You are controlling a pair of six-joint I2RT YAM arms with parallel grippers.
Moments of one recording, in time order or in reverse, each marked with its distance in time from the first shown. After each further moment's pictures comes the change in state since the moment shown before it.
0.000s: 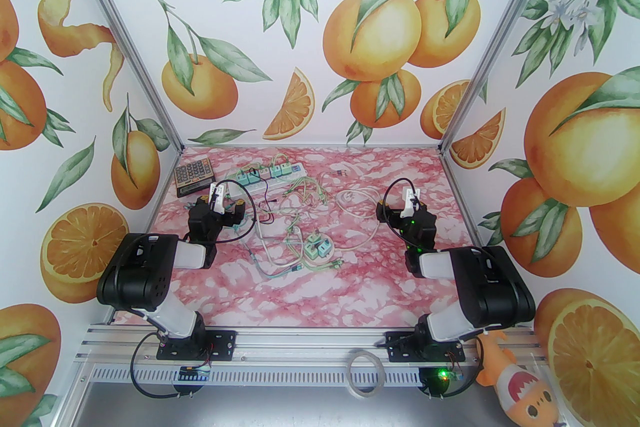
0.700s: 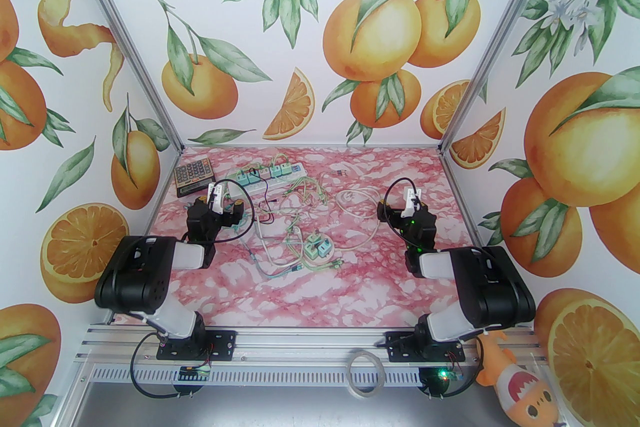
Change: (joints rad) left arm 0.013 -0.094 0.022 -0.159 -0.017 -0.013; right arm 0.000 -0.030 0.000 -0.035 0.055 0.024
